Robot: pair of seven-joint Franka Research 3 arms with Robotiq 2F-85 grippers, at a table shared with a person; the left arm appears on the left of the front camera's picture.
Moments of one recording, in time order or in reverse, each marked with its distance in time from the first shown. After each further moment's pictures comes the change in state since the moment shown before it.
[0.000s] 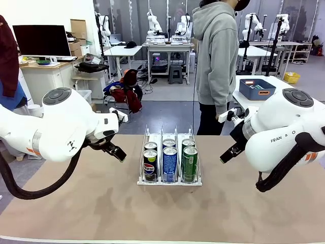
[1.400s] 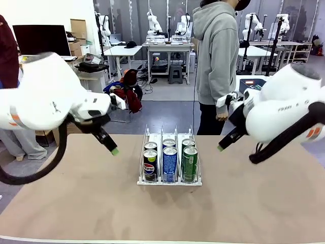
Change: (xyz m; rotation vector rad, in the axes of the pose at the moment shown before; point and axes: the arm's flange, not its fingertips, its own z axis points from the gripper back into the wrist) left arm 0.021 0.010 0.081 -0.182 0.072 -0.223; right arm 0.038 -0.011 0.048 0.096 -0.017 0.055
